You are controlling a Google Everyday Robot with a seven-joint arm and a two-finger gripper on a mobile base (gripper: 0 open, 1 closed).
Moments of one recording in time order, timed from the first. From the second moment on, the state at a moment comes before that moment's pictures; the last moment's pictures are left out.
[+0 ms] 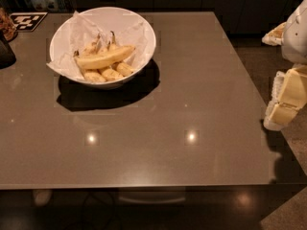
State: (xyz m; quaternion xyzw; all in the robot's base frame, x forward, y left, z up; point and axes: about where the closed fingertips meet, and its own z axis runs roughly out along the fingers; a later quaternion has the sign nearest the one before) arm 0.438 -0.217 0.976 -0.60 0.78 -0.03 0.16
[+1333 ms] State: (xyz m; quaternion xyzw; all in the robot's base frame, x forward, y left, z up) arm 0.490 -0.146 0.993 -0.67 0.73 -0.01 0.14
